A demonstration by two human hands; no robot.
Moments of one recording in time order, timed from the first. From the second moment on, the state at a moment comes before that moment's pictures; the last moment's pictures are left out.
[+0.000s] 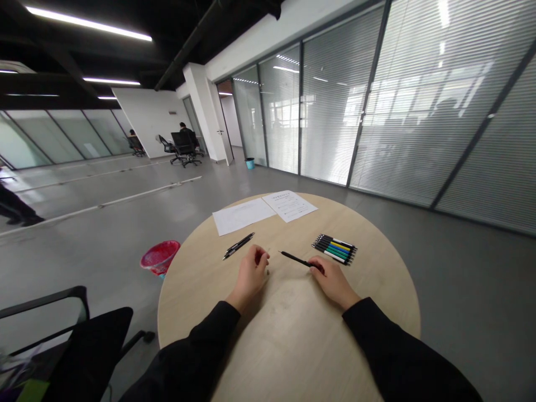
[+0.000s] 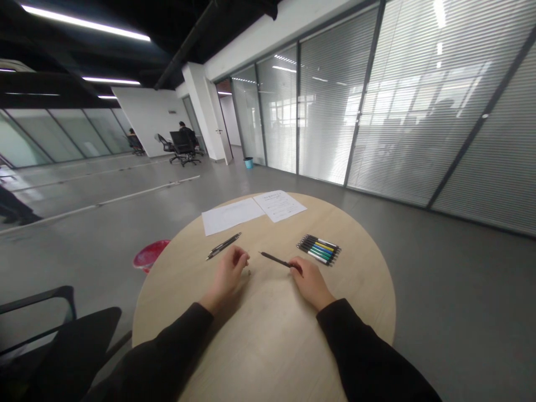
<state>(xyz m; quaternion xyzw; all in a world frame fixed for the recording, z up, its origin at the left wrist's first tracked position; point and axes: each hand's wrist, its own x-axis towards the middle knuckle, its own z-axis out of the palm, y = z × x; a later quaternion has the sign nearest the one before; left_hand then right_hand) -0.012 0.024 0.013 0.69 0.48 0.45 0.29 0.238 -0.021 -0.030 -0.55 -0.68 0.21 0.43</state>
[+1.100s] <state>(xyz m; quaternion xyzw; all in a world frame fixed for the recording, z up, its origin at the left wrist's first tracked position) -0.013 0.026 -0.005 0.60 0.41 0.52 0.45 0.241 -0.023 -0.030 -0.54 -0.72 0.17 0.41</state>
